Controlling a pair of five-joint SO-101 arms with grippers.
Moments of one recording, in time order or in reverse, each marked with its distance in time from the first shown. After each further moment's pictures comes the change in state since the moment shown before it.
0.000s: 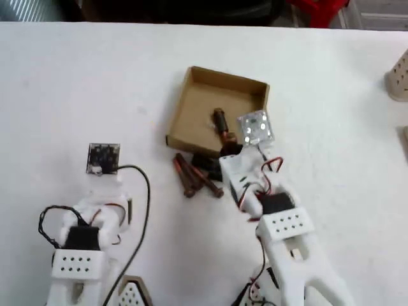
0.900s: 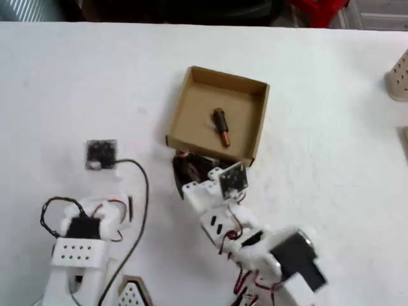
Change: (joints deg) left arm 0.9 9.7 -3.4 -1.4 2.5; right arm -19.2 39.1 21.8 -90.0 -12.2
